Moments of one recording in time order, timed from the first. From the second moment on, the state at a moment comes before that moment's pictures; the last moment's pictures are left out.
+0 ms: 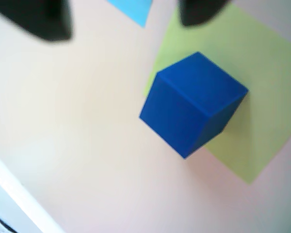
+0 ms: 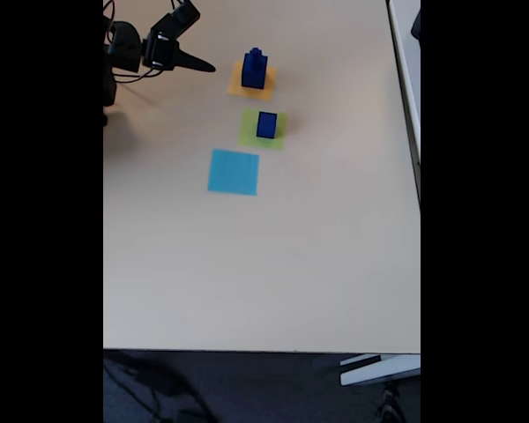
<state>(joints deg) 3.8 192.4 180.8 28.6 43.9</state>
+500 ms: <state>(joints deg) 6.7 192.4 181.6 26.0 53.8</state>
